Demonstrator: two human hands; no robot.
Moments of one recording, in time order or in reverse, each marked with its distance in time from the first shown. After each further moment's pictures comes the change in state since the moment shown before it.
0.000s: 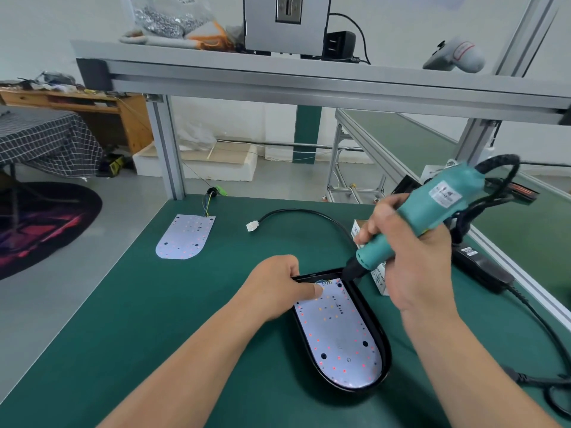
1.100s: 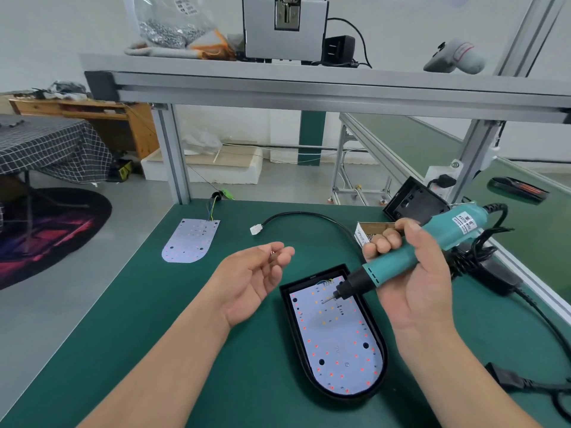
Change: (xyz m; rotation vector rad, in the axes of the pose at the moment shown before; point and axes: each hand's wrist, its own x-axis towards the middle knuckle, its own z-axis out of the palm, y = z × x) left_hand -0.010 -0.010 -0.037 -1.386 -0.047 -0.209; right_hand -0.017 0.004 -0.002 0.509 0.167 0.286
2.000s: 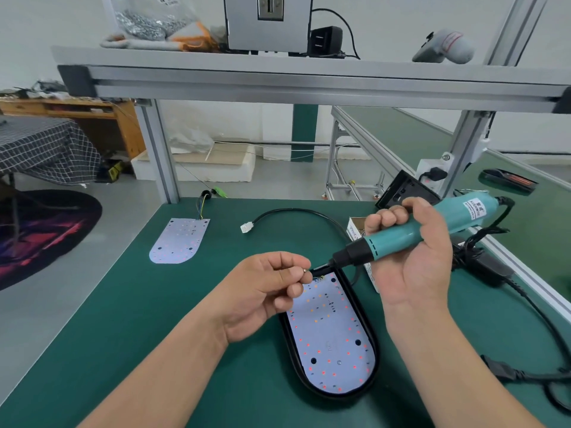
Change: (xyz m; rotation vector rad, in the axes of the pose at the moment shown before) left_hand -0.021 -0.015 0.024 0.330 -0.244 -0.059; right_hand 0.018 -0.006 0.011 0.188 0.076 -0.084
